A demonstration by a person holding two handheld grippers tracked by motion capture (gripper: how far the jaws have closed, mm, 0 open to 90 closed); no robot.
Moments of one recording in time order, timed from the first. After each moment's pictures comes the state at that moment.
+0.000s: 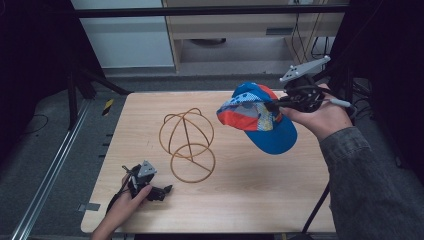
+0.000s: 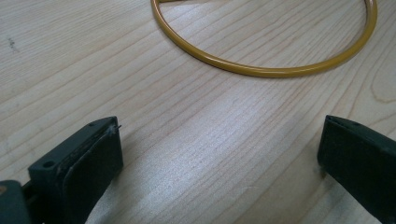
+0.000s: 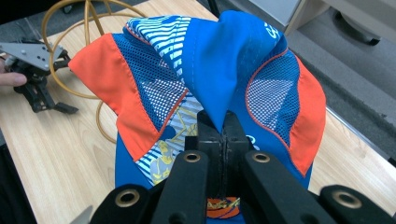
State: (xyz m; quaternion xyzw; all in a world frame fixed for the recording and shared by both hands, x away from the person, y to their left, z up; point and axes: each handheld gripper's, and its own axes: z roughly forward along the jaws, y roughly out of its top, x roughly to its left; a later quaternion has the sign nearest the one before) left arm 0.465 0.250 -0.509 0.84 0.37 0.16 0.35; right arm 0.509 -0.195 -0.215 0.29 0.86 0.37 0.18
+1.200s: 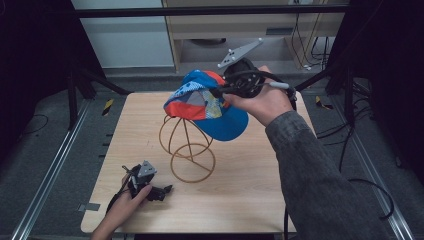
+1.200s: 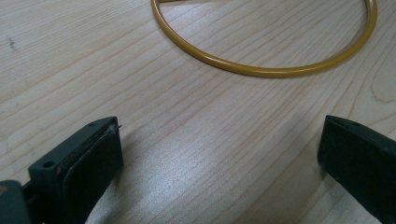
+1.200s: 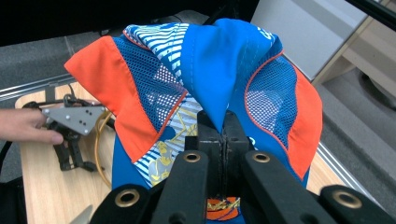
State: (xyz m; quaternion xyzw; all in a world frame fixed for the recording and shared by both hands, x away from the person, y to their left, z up) left arm 0.465 0.250 -0.509 0.84 0.37 0.17 0.35; right arm 0.528 -0.076 -0.186 0.20 0.87 0.42 0.18
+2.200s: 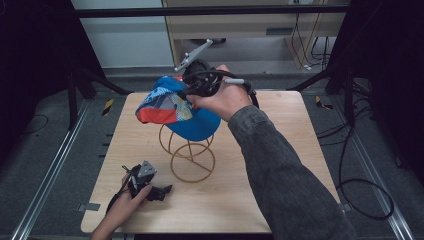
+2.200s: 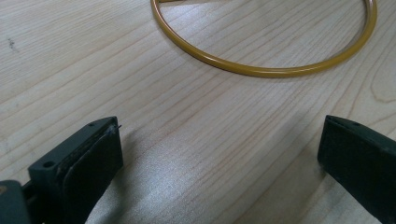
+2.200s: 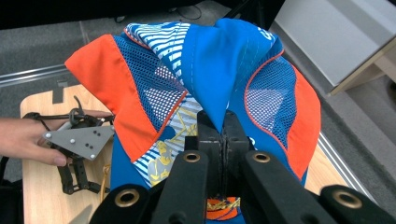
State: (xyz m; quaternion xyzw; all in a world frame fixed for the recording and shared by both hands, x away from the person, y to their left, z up) left arm 0.465 0.250 -0.509 0.84 0.37 0.17 0.35; right arm 0.549 0.002 -0.200 0.16 0.89 0.39 0.16
